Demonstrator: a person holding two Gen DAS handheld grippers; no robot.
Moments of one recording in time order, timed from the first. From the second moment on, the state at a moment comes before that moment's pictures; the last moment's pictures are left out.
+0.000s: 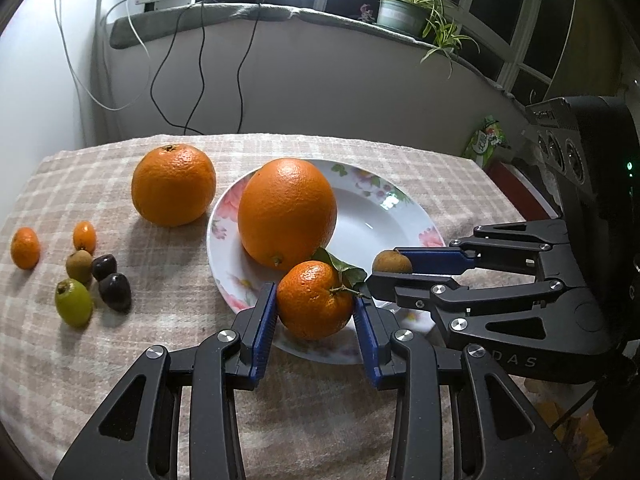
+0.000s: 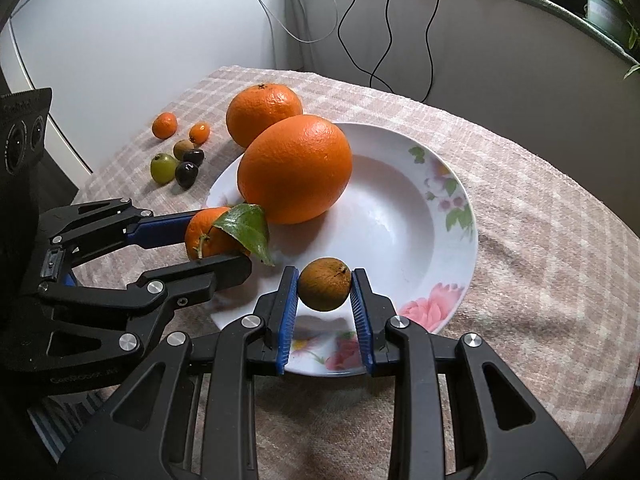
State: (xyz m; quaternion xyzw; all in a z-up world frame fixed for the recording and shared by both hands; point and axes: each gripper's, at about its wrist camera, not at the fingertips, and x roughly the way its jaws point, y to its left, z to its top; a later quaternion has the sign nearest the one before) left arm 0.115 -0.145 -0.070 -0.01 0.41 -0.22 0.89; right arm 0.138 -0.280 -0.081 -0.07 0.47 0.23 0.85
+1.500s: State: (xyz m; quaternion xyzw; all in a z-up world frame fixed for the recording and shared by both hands) left arm 0.155 -0.051 -0.045 -0.09 0.39 -0.19 0.90; right arm 0.178 -0.265 -0.019 0.01 0.44 0.26 0.86
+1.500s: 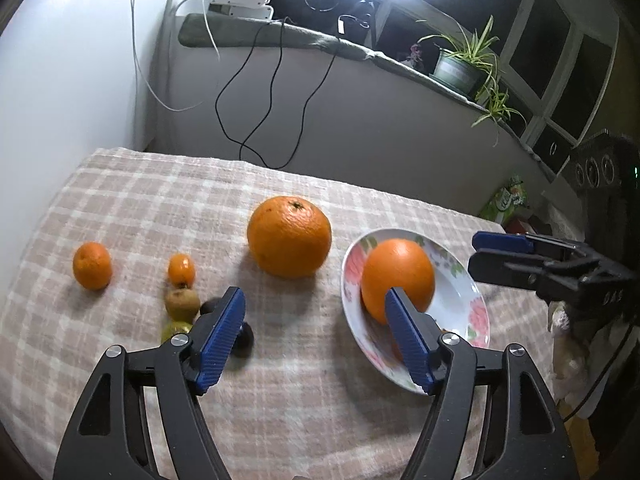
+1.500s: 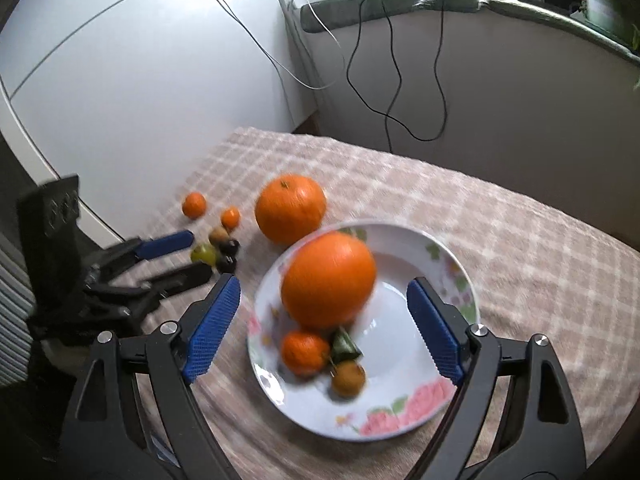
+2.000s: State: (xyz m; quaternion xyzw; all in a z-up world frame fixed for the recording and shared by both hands) left arm 0.202 -0.051 -0.059 -0.11 0.42 -0.20 0.88; right arm 0.264 -0.218 -0.037 0.08 0.52 0.29 0.80
